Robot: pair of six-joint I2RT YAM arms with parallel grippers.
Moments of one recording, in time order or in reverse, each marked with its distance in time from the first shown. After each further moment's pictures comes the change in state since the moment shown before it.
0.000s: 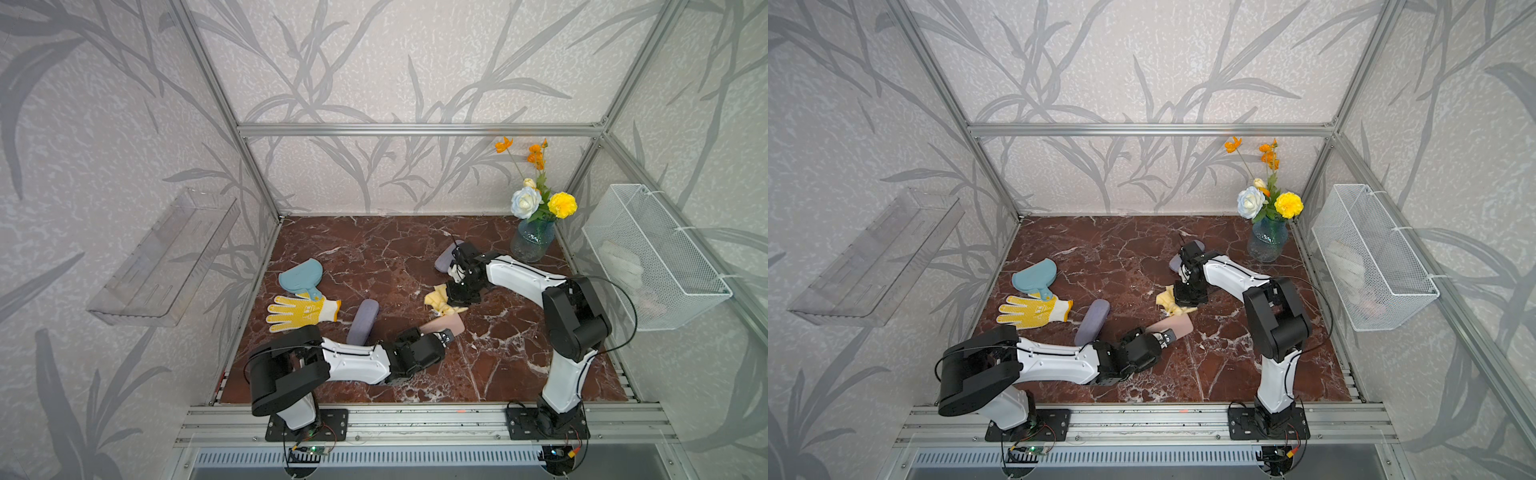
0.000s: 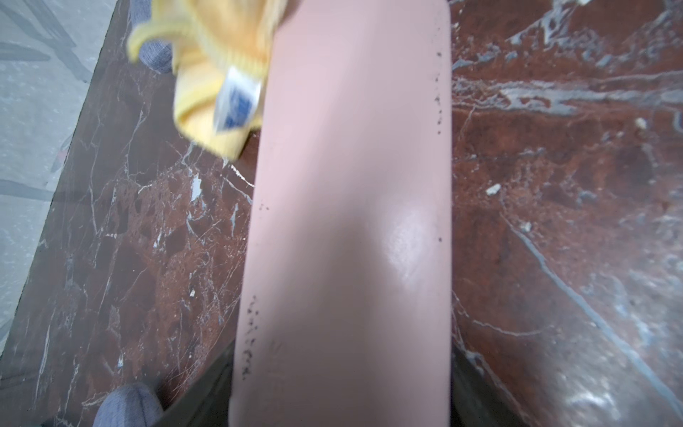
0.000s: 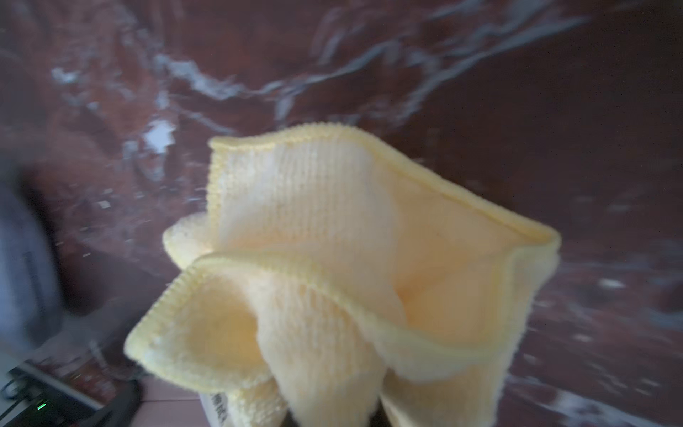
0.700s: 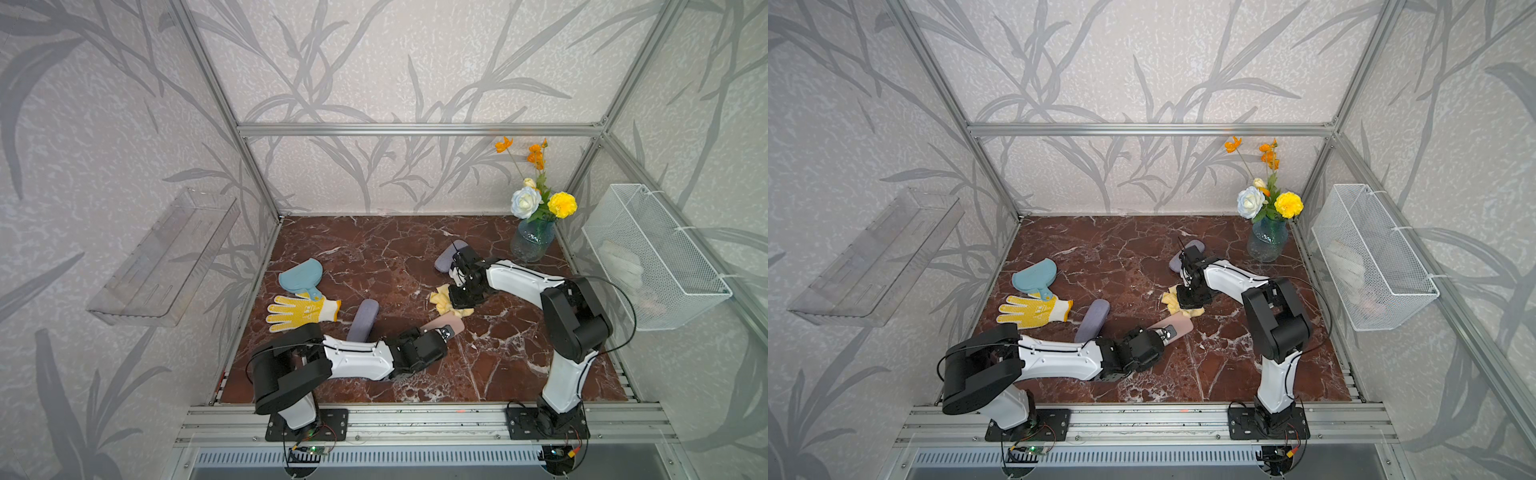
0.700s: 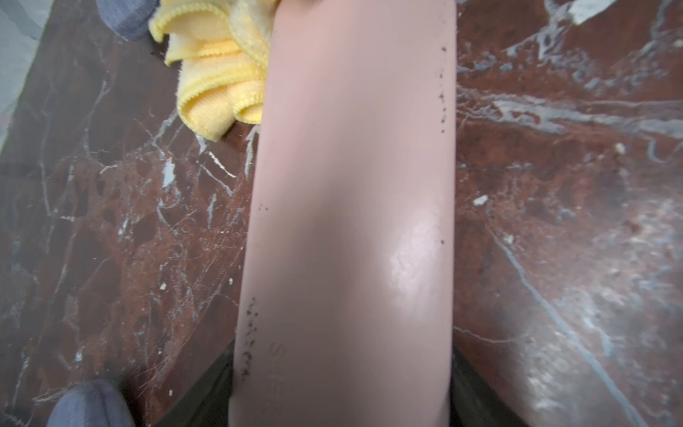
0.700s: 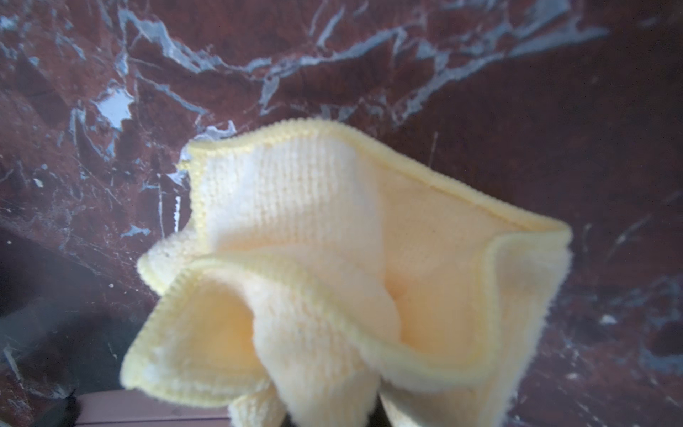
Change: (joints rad) left arm 0.016 0.027 0.074 -0.109 0.102 -0.107; right arm 0.043 -0.048 -0.158 0.179 -0.040 -0.063
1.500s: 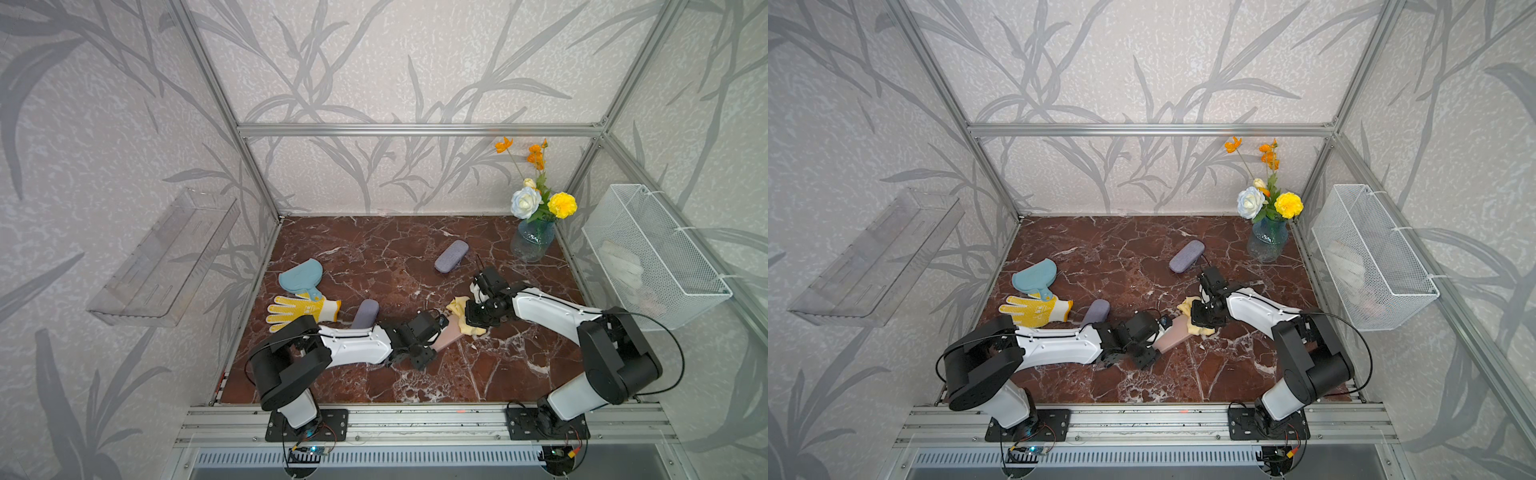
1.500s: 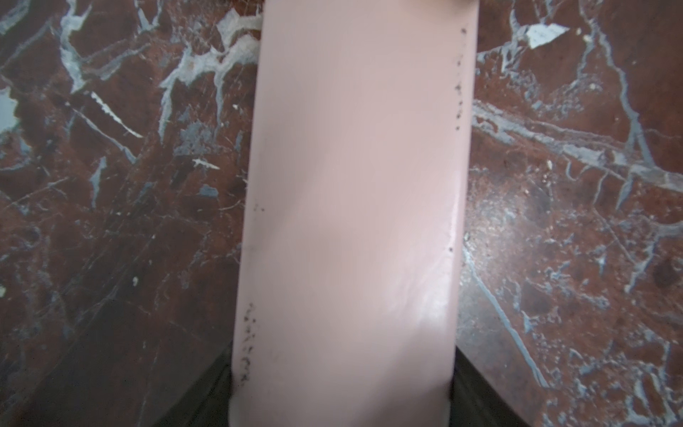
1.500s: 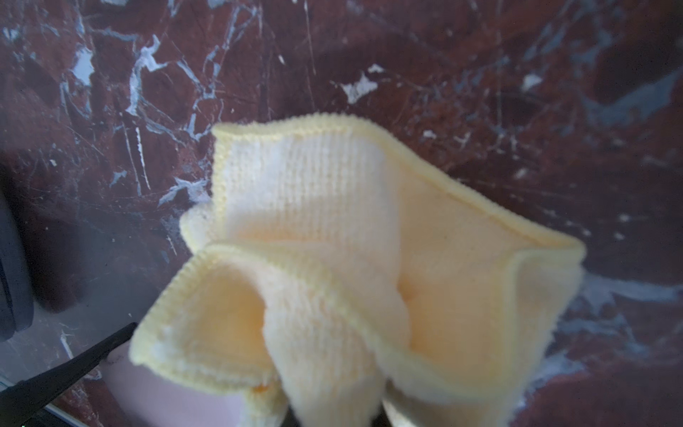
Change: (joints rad) left arm 0.146 0.006 0.044 -0.089 0.349 -0.086; right arm -0.020 -0.299 -0.325 0.117 -0.038 0.237
